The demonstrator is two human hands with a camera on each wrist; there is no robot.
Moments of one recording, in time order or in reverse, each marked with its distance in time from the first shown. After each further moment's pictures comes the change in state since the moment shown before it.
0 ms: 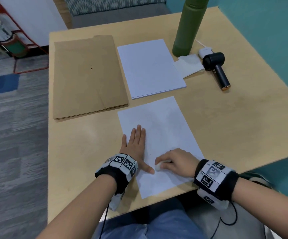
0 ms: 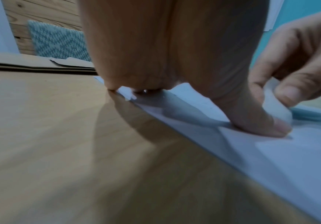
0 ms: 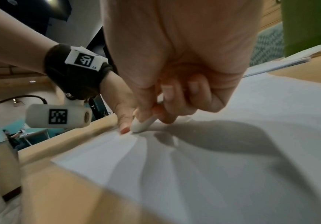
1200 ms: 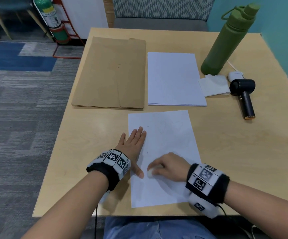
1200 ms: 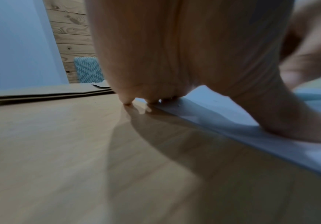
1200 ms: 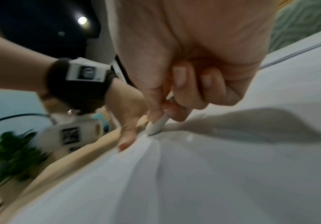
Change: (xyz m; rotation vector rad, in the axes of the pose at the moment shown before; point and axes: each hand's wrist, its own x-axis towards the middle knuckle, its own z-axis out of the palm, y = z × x) left_hand 0.001 -0.019 -0.008 -0.053 0.040 -0.072; right_hand 0.038 -0.011 -0.028 -0.099 -0.139 -0.157
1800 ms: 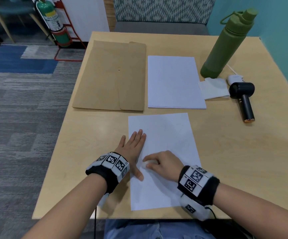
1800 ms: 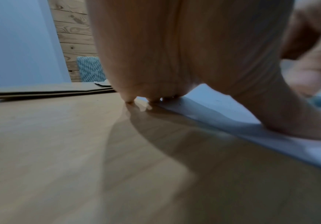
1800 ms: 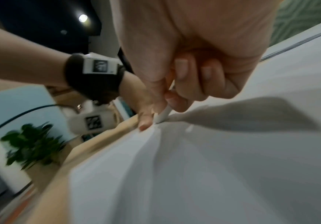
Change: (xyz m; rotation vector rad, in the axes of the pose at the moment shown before) left_hand -0.001 0.001 -0.001 0.017 -0.001 -0.001; right_hand 0.008 -0.013 0.003 0.103 0.173 0.027
